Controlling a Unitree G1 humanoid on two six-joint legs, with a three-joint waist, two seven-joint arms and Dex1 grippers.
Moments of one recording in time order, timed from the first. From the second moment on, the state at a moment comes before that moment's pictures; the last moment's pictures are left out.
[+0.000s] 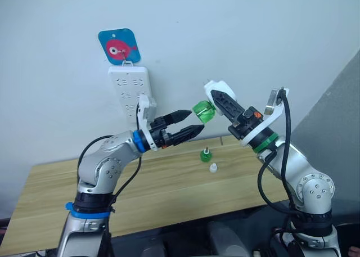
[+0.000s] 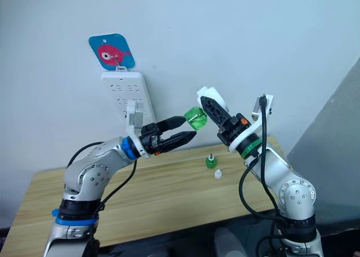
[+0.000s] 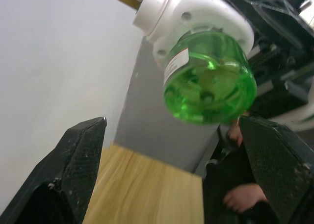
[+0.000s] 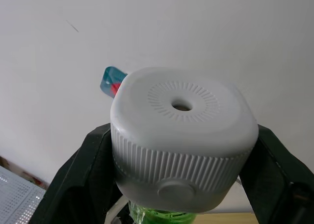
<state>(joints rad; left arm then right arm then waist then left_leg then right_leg) -0.39 0.45 0.04 -0.21 -0.75 0.64 -0.85 -0.33 -0.30 -0.02 -0.54 1.55 0.59 -0.31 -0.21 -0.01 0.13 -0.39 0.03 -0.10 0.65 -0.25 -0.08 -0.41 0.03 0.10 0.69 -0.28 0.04</state>
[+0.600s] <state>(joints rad) -0.05 0.79 0.42 -0.13 -0.67 0.54 -0.92 -0.47 -0.66 0.11 -0.60 1.00 0.76 0.11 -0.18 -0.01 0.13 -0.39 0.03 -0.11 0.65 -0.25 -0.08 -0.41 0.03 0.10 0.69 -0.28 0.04</state>
